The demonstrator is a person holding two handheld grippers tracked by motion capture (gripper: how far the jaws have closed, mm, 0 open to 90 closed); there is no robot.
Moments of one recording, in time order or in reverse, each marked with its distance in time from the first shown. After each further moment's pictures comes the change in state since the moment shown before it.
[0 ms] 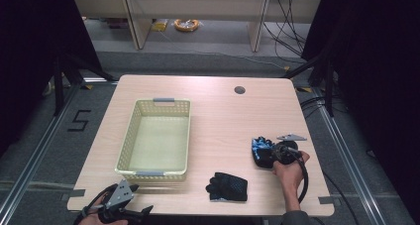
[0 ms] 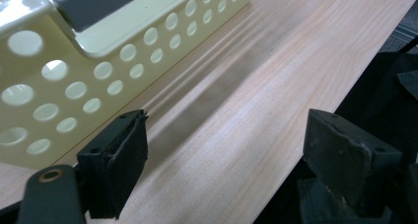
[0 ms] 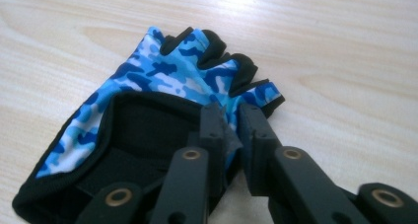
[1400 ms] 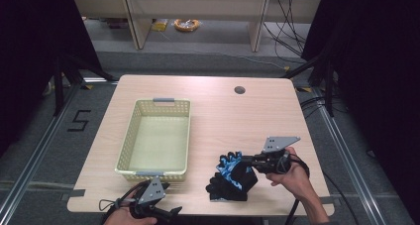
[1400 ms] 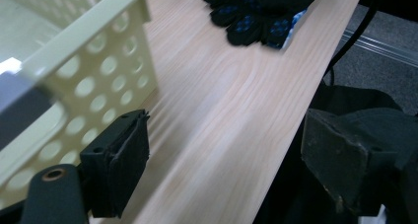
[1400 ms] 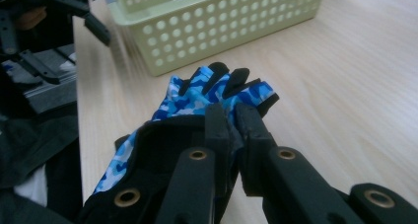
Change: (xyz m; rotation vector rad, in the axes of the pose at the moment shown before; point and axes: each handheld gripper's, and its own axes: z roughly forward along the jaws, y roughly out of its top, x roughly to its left) left arm -0.046 0.058 0.040 -0.029 -0.151 0.082; right arm 0.057 0.021 -0.061 -0.153 0.706 -0.505
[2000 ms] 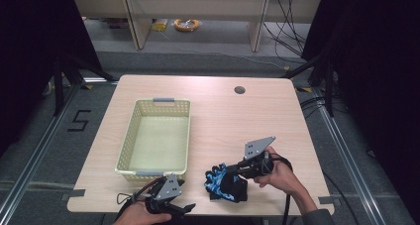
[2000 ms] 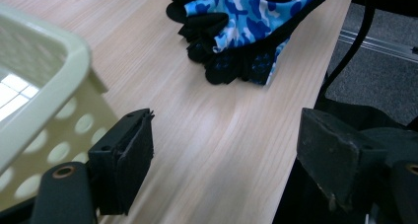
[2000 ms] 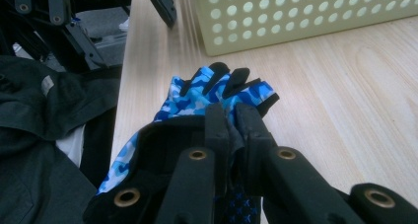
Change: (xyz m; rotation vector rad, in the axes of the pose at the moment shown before) left arm -0.010 0.025 0.024 -0.005 -0.029 0.055; right arm -0.001 0.006 0.042 0.092 0.218 -0.153
